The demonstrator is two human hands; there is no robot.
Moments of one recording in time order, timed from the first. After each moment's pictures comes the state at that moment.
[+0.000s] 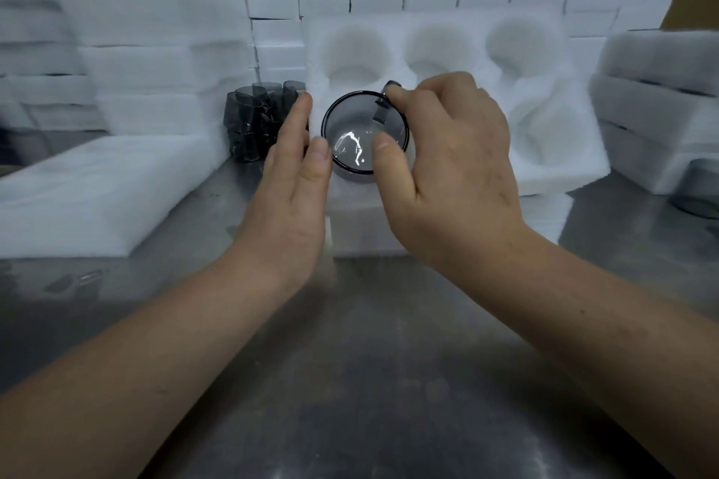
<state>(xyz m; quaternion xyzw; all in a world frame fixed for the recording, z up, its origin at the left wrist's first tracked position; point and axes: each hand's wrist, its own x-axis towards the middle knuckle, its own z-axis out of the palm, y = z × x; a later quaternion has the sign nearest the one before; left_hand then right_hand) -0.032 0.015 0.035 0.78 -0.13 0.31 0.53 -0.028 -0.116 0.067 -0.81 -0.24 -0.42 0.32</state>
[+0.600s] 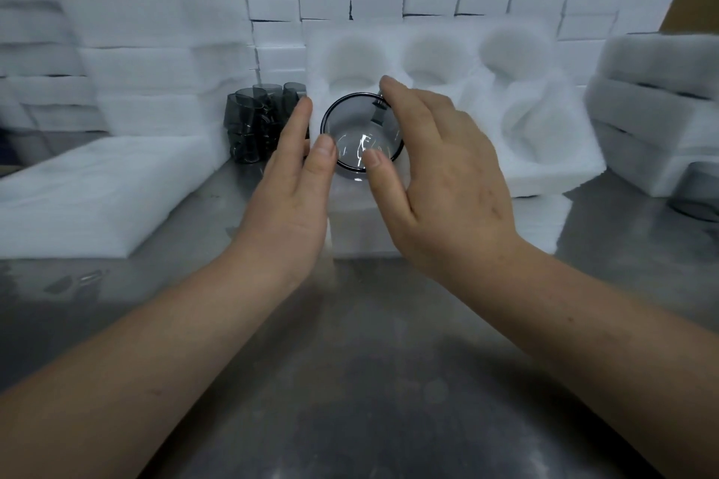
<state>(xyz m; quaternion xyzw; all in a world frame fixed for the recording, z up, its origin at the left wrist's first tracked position) -0.034 0.011 0.041 0.79 -0.06 0.28 0.54 -0.023 -0.120 0.059 -0.82 -0.28 -0.41 0.27</state>
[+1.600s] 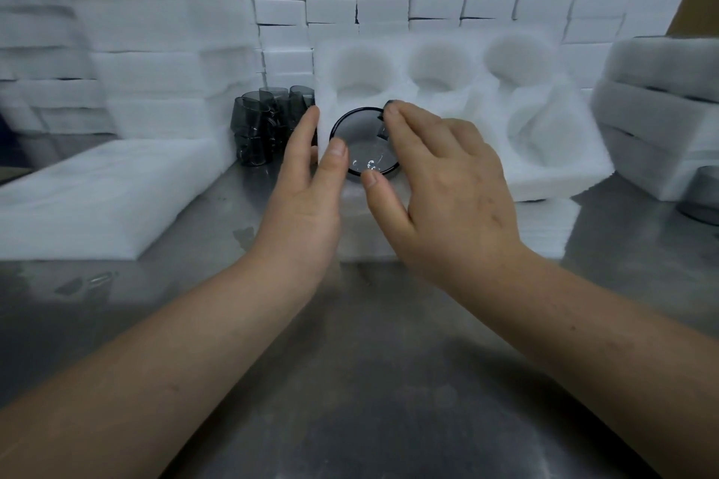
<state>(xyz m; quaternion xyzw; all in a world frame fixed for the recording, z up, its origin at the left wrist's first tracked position) -0.033 -0.001 0.045 0.72 -0.03 0.26 0.64 -0.020 -0.117 0.055 -0.84 -0.26 -0.42 0.21</state>
